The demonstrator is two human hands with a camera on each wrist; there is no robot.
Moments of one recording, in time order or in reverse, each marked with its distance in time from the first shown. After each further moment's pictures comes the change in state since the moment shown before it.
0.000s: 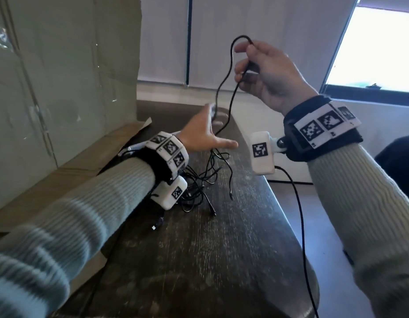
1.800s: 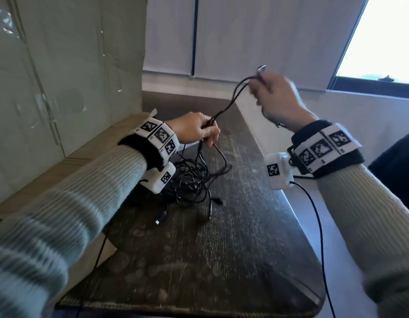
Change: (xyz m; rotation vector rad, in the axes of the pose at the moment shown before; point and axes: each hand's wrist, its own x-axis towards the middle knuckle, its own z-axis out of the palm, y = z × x) left_hand -0.008 -0.027 -0.029 0.271 -0.284 -0.019; right_hand -0.003 0.062 -0.022 -0.898 0.056 -0.239
